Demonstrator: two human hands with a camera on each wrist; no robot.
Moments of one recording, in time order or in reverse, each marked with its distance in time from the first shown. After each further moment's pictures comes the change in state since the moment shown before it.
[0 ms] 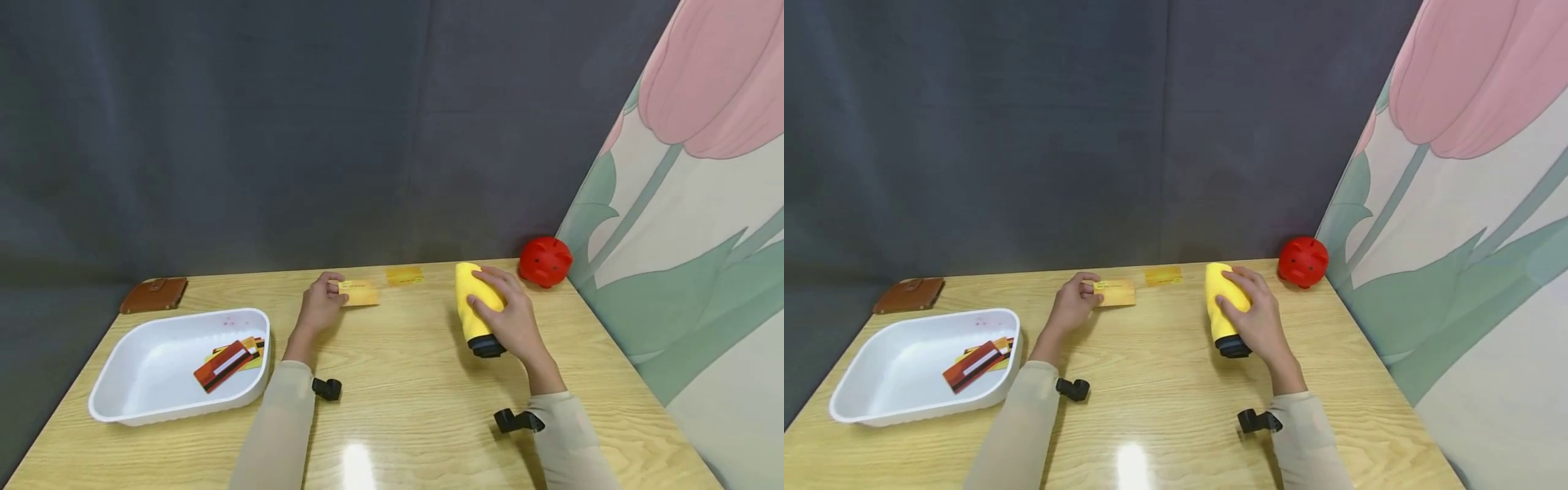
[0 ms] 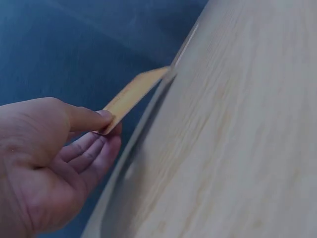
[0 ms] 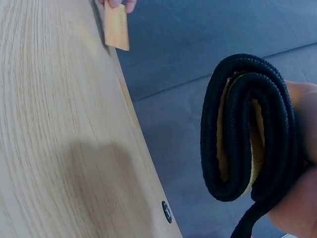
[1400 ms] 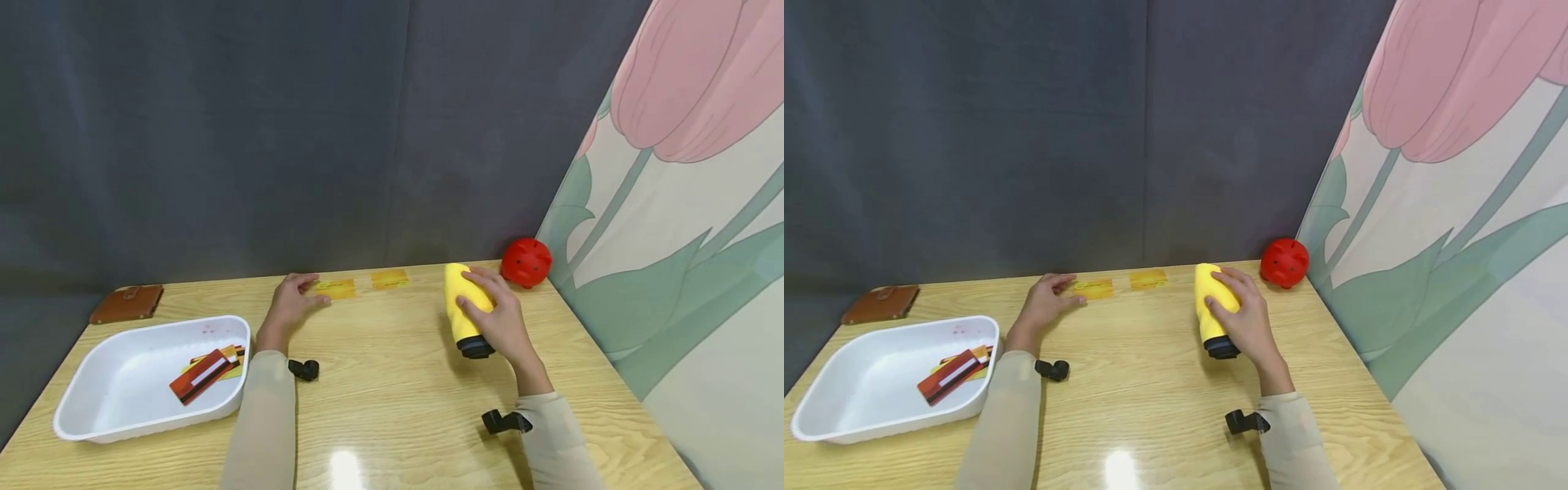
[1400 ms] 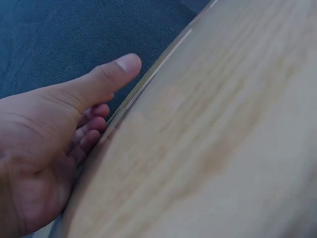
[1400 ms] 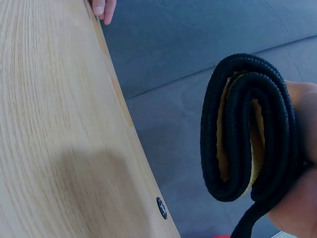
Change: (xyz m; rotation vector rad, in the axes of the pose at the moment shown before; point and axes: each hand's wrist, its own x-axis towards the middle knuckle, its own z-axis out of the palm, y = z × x) left_hand 0.037 -0.043 -0.024 0.059 -0.066 0.066; right_hand -0.004 -0.001 -0.007 0.015 0.029 -0.002
